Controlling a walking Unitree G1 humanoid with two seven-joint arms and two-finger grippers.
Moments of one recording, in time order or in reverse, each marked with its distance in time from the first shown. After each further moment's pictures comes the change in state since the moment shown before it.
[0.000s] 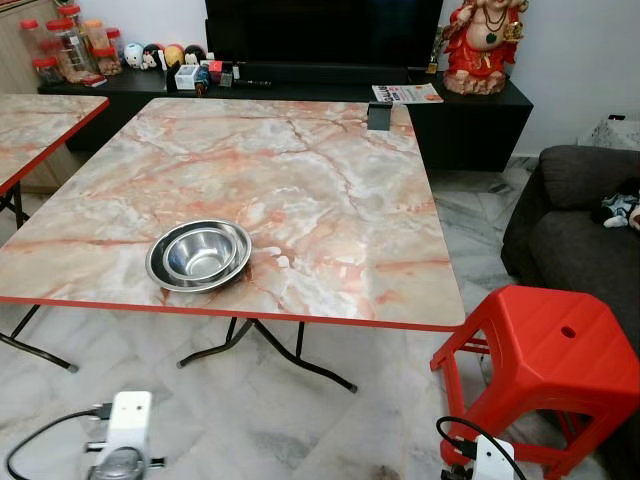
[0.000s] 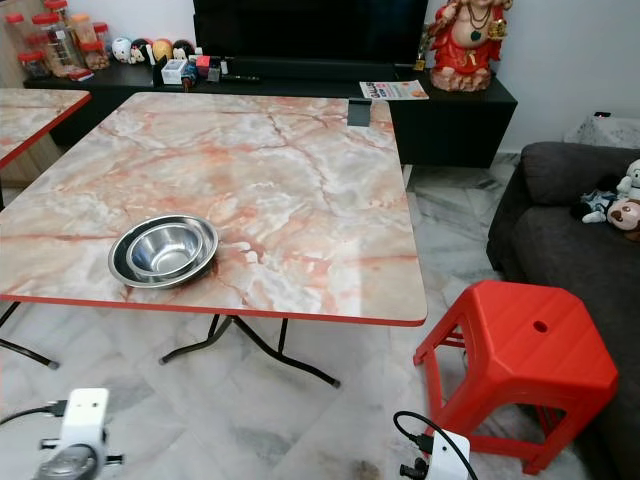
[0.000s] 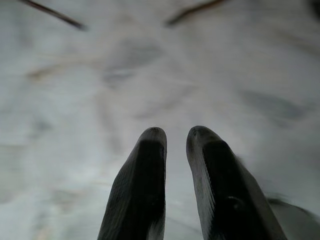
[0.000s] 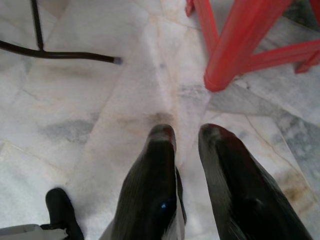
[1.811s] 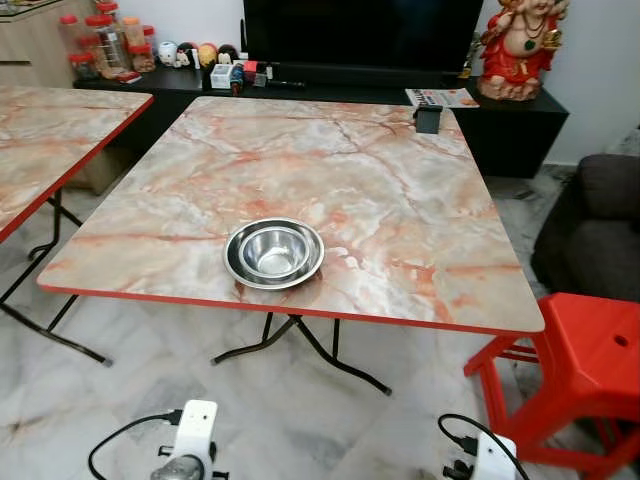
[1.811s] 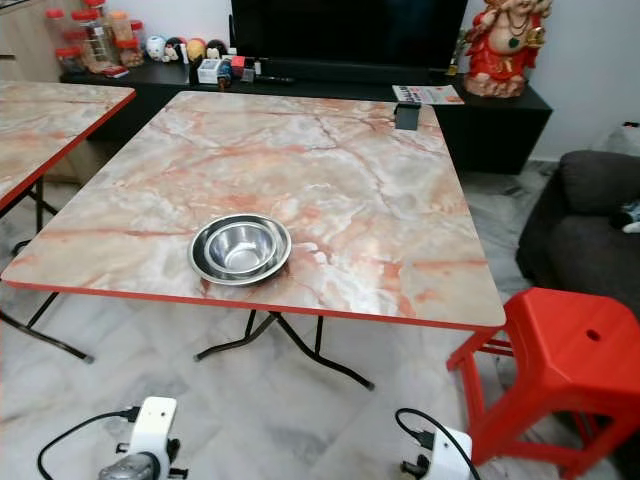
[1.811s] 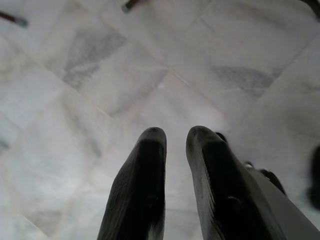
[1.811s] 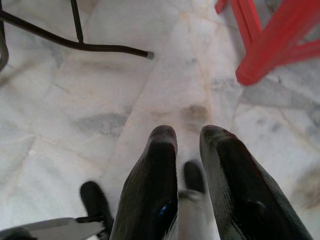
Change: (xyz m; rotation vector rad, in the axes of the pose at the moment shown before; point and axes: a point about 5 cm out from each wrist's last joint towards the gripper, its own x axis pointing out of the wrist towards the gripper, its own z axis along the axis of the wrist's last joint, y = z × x) left arm -0.005 -0.048 -0.009 0.080 0.038 -0.200; right arm 0.002 0.008 0.004 0.006 -0.010 0.004
